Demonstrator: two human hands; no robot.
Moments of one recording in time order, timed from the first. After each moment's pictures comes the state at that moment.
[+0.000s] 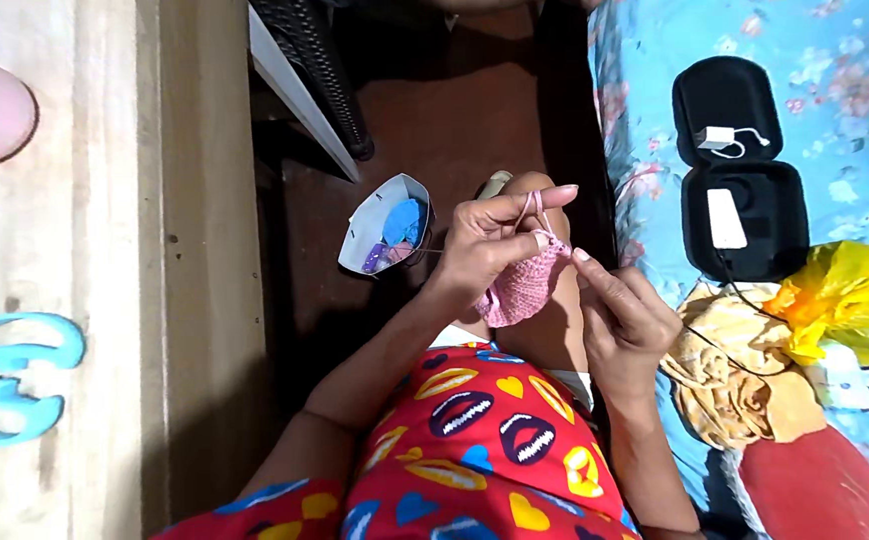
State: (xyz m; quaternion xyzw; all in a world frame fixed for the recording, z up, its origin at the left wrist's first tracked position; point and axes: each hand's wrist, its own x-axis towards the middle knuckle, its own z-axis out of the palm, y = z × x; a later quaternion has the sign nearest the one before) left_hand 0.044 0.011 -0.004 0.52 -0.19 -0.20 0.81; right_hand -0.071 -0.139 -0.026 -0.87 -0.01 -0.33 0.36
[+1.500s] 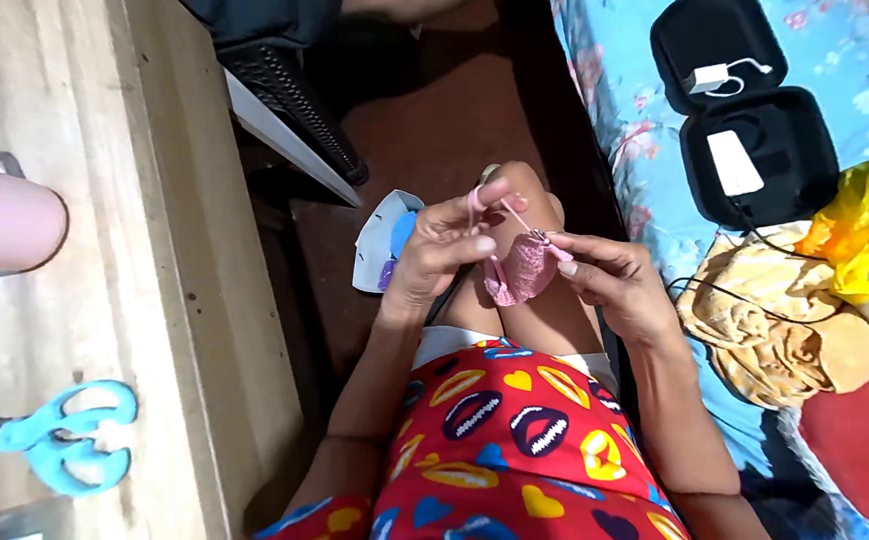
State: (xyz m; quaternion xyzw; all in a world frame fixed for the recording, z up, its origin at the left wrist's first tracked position) left_hand 0.074 0.033 -0.034 0.46 -0.33 -0.27 0.78; right_hand -0.065 -0.167 -0.028 -0.63 0.04 -0.04 0.77
